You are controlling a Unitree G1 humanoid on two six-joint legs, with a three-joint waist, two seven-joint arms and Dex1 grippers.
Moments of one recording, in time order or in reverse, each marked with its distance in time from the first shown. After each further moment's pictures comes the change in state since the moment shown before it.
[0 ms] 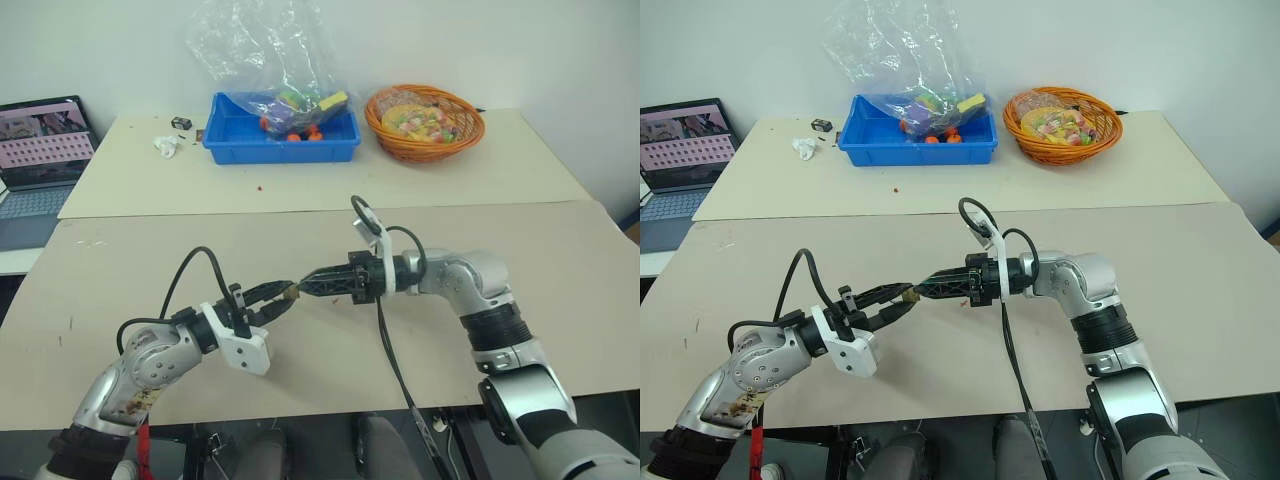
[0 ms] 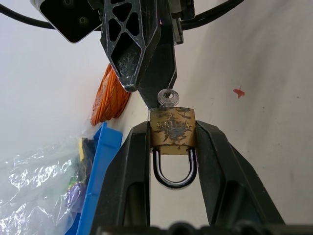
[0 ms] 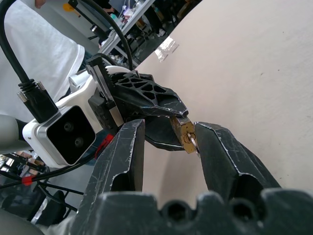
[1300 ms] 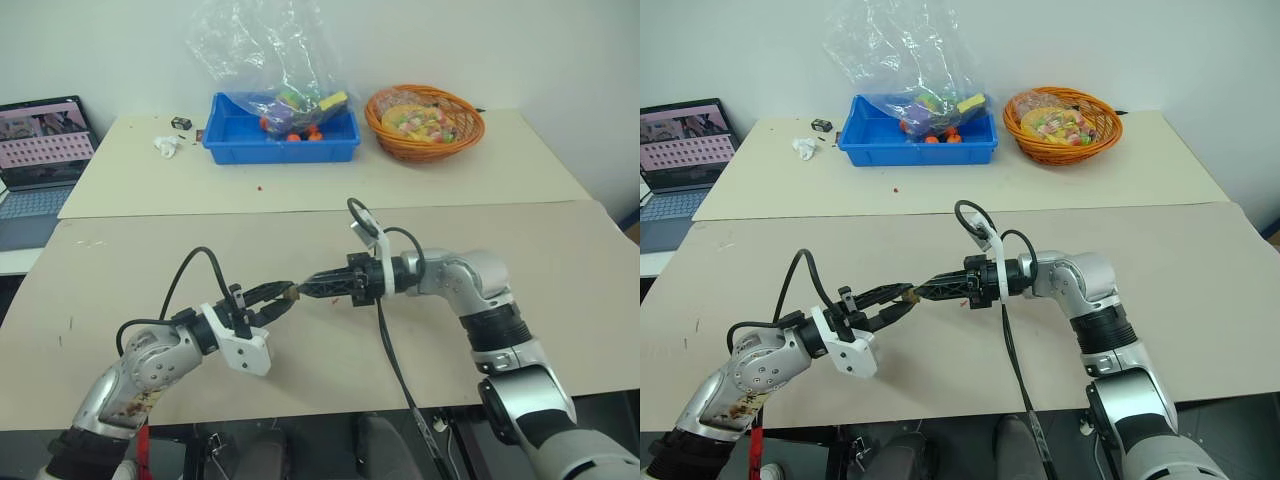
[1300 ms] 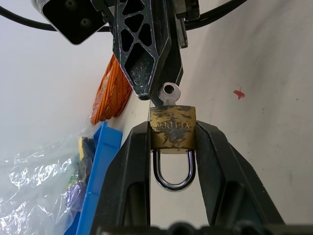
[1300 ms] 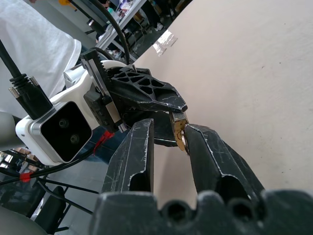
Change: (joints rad) left arm 0.011 -0.002 0.001 -0.018 0.000 0.022 -0.002; right arm 0.000 -0.004 0.003 -0.020 -0.015 0.027 -0.005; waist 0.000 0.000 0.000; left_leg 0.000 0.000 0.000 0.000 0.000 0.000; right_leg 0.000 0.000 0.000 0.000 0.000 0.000
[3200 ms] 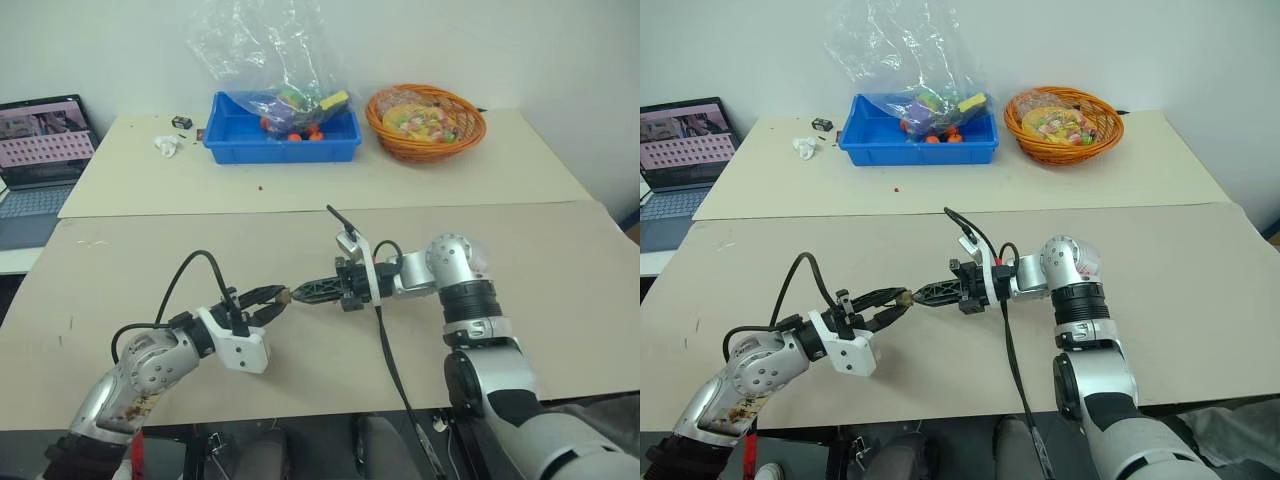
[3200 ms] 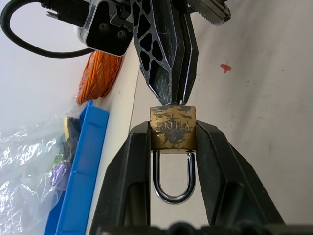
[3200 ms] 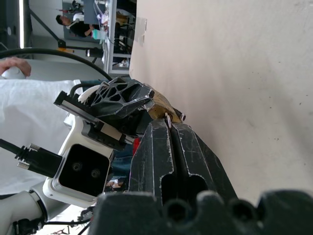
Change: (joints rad) left arm 0.030 0.001 0.009 0.011 0.013 0.057 -0.013; right arm -0.147 0.191 -0.284 0.358 0.119 0.525 -0.453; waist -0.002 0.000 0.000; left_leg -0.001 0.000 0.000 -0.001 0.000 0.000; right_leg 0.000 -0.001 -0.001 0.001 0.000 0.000
